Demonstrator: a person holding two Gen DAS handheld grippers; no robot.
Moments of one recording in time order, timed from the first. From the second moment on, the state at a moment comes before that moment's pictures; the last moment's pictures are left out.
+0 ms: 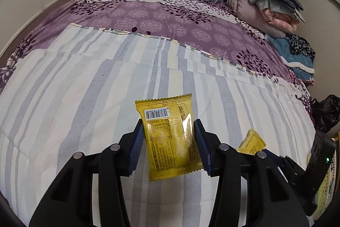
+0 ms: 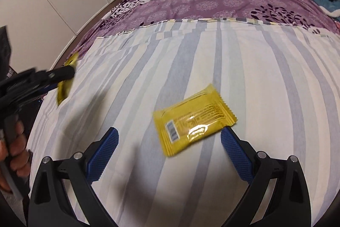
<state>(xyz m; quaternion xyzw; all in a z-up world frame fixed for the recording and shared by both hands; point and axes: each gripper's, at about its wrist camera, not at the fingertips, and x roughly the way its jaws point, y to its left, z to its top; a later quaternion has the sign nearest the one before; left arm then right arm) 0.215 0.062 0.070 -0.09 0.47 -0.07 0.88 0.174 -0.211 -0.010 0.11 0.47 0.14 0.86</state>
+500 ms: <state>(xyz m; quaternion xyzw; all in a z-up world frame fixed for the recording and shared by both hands) 0.201 0.078 0.069 -0.10 0.47 -0.07 0.87 0.207 -0.173 -0.010 -0.02 0.47 0.07 0.88</state>
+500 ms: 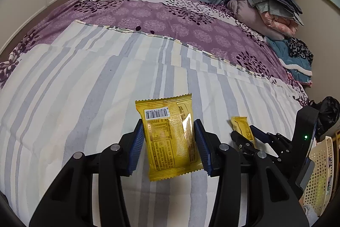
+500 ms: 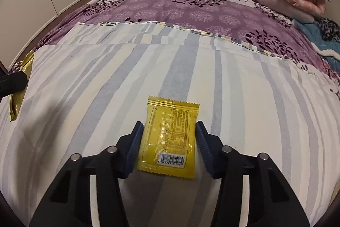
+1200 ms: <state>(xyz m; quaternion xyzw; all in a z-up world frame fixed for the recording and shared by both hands) 0.161 0.046 0.100 -0.09 0.45 -0.11 0.88 0.124 -0.214 0.047 0.03 0.42 0.09 0.90</state>
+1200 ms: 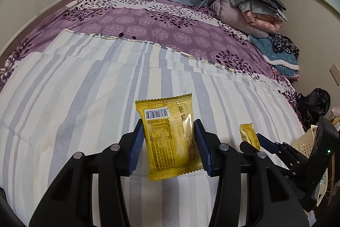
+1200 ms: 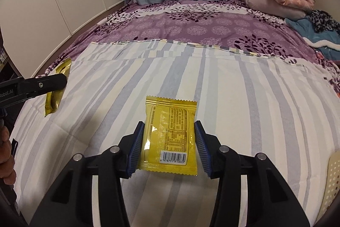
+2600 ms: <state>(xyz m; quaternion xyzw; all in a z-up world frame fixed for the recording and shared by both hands) 0.035 -0.052 0.157 -0.02 0.39 -0.19 0.90 -0.108 -0.421 0.153 0.13 0.26 -0.08 0.95</state>
